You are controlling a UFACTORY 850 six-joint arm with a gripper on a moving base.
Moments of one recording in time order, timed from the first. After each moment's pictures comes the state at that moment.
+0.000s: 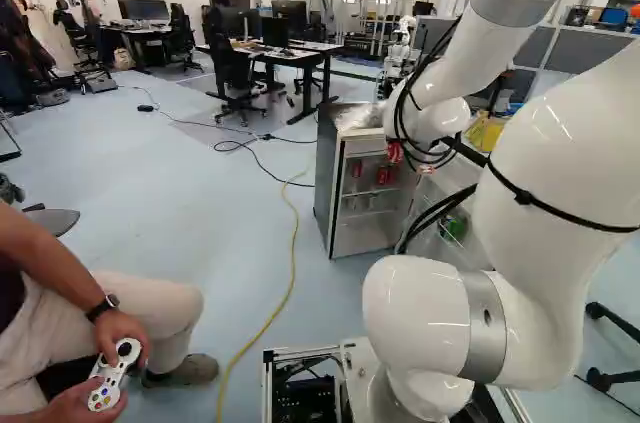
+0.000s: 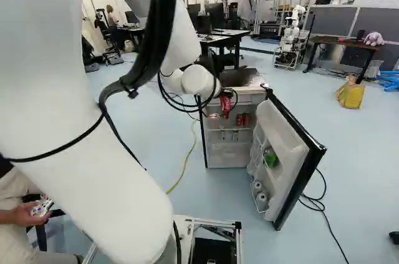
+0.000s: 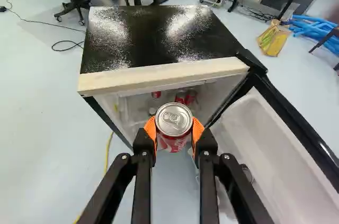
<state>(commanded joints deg) -20.5 0.3 -33.6 -11.3 21.4 0.0</state>
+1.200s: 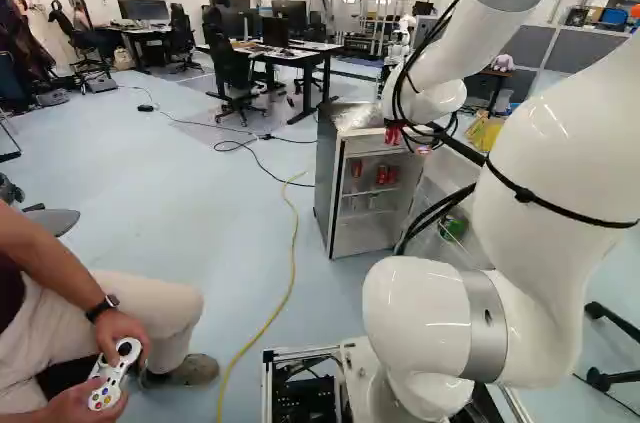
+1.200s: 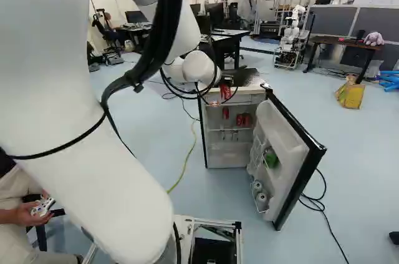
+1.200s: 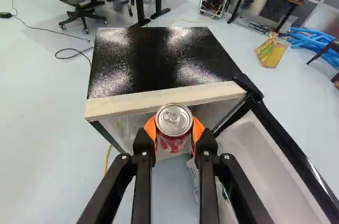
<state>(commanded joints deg) -19.0 -1.4 -40.0 -11.3 18.7 0.0</state>
